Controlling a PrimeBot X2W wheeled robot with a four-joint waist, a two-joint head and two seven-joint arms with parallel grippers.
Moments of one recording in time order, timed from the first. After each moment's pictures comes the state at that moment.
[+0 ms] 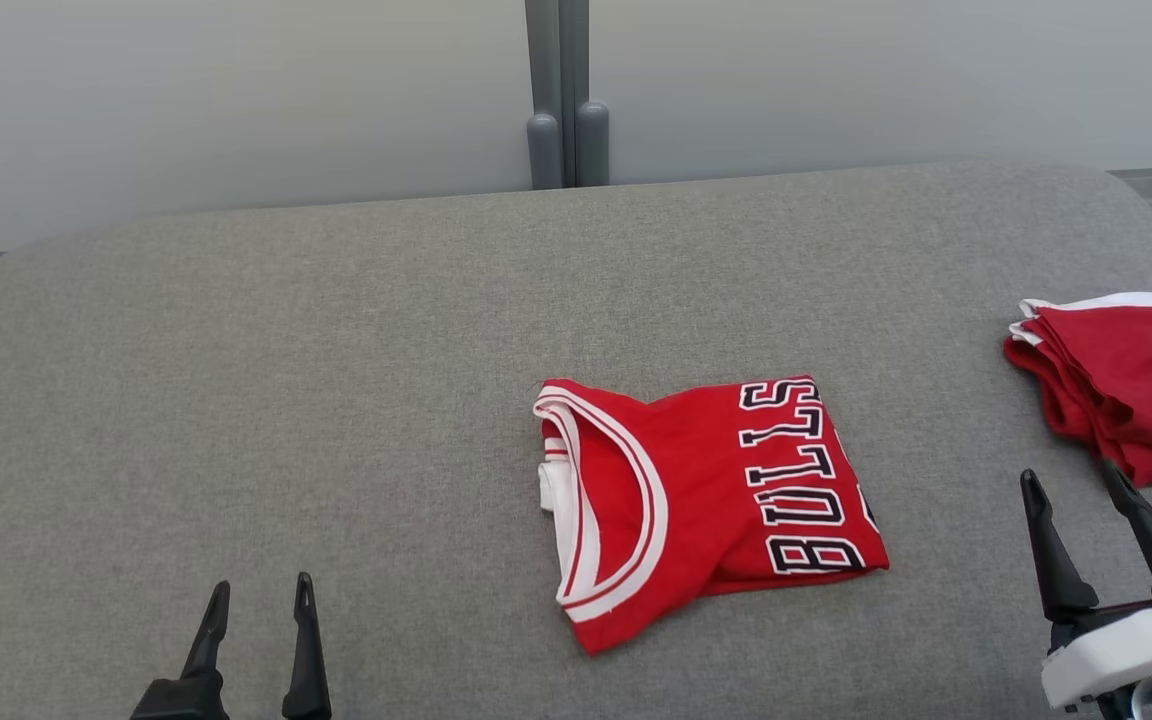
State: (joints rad) left arm 0.13 0.05 -0.03 0.18 -0.14 0.00 -0.26; right arm 0.09 -0.27 -0.05 0.11 0.22 0.13 -0.26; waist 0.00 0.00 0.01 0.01
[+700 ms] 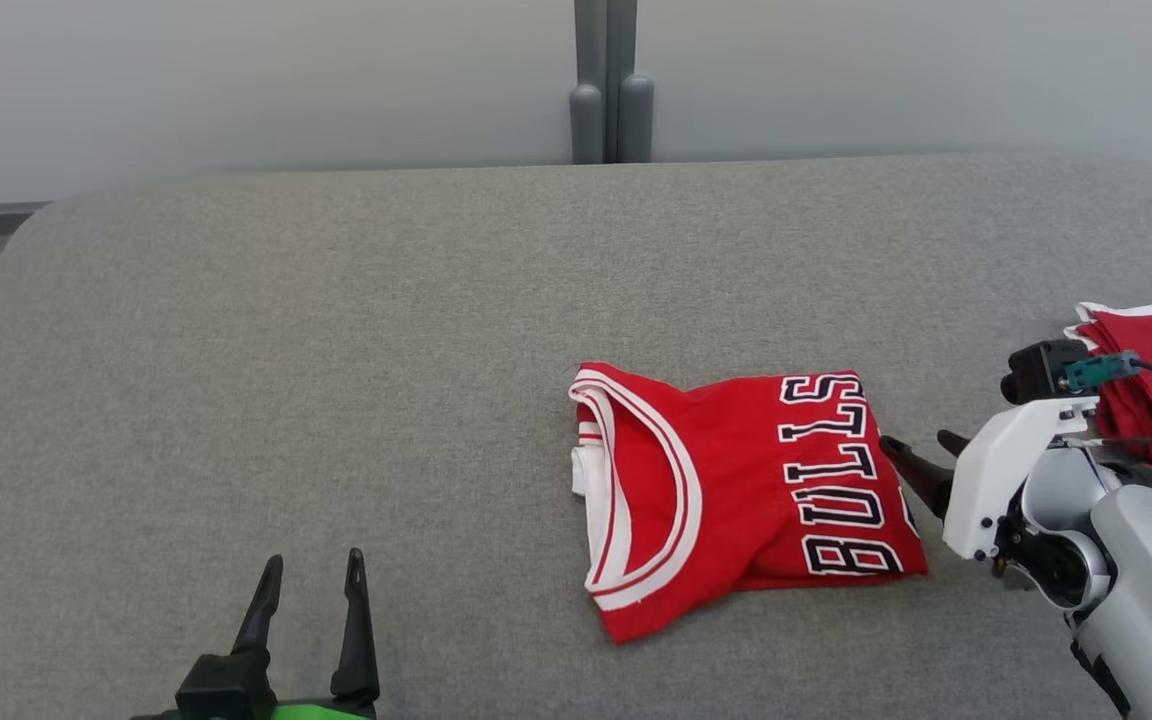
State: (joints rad) left arm 0.10 0.05 -0.13 0.17 -0.20 0.03 -0.26; right arm -0.42 -0.40 0.33 0.48 0.72 0.13 0.40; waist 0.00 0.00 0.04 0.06
